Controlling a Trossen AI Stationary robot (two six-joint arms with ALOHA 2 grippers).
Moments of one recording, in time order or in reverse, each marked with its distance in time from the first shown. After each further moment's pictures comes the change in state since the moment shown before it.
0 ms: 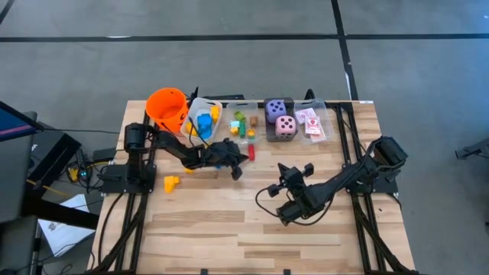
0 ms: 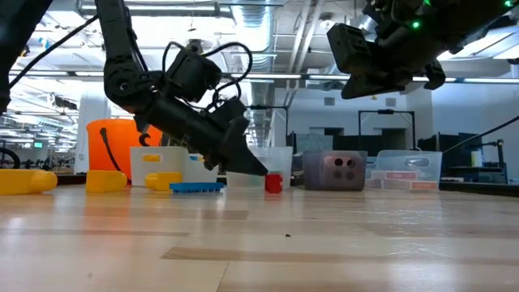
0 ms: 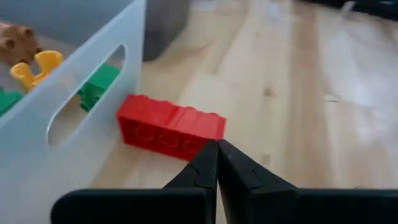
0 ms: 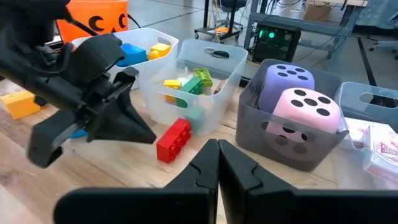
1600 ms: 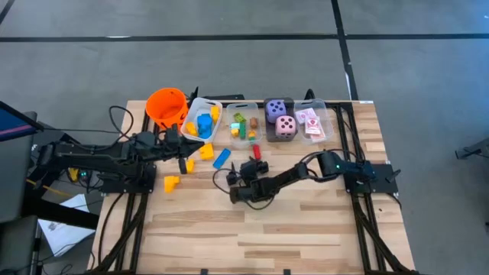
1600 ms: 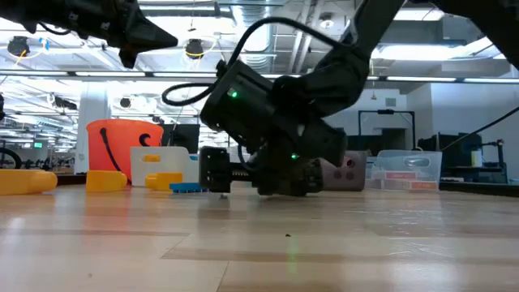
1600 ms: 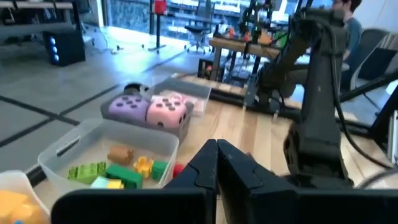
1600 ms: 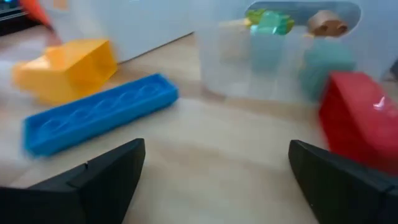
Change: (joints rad) left arm -0.095 -1.306 -0.250 -0.710 -0.140 0.043; right arm -0.291 0.665 0.367 0.740 -0.136 -0.368
